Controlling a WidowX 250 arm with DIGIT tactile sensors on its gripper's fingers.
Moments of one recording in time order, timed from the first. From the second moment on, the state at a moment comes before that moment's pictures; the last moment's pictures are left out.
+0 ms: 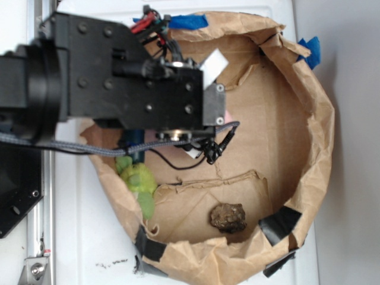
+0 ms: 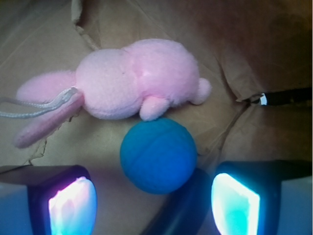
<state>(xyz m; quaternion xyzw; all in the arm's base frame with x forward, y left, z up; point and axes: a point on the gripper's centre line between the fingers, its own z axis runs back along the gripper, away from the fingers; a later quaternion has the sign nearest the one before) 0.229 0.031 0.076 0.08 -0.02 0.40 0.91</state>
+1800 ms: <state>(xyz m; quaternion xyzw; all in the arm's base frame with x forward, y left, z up) 0.223 0.024 0.073 0.06 -0.02 0.55 0.84</state>
